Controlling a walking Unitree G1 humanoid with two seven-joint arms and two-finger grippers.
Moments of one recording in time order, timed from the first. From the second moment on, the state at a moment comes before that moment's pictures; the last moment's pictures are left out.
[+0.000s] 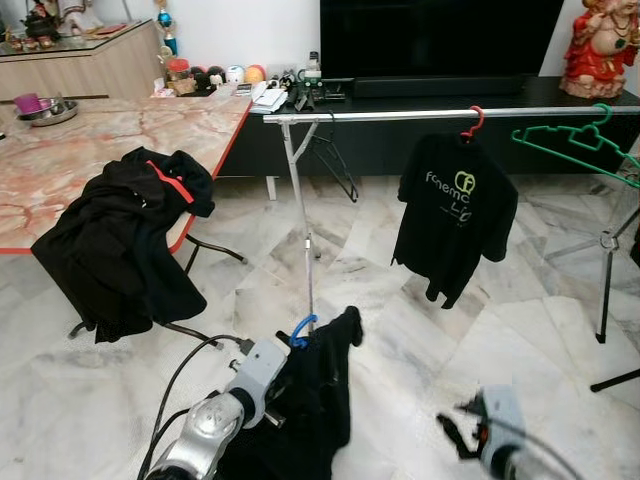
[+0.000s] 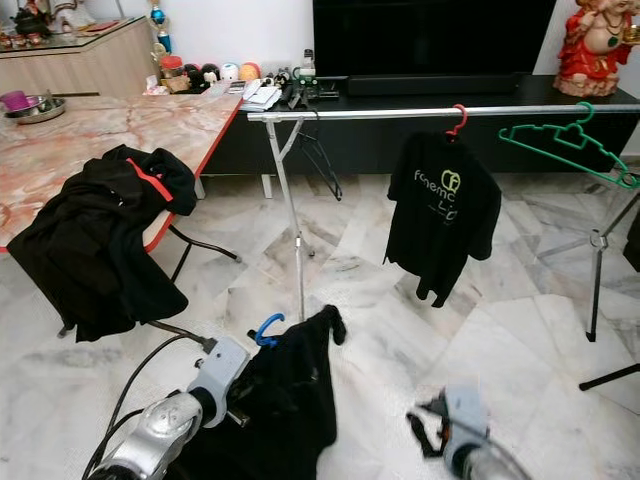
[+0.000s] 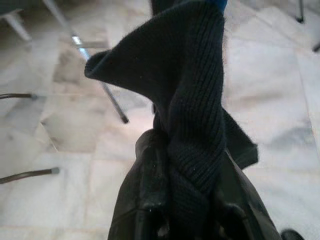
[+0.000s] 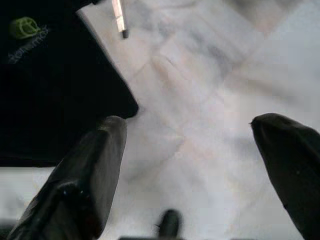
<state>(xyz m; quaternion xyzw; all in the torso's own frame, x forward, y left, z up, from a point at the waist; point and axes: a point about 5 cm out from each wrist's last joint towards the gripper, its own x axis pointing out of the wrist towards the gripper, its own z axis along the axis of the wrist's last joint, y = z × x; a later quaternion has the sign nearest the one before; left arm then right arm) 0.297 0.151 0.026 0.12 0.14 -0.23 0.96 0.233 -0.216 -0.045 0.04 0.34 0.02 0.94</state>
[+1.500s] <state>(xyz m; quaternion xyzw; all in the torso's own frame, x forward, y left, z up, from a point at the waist) 0.216 0.204 0.026 0.05 0.16 -0.07 0.98 0.168 -0.228 -0.081 0.05 0.44 -0.06 0.90</state>
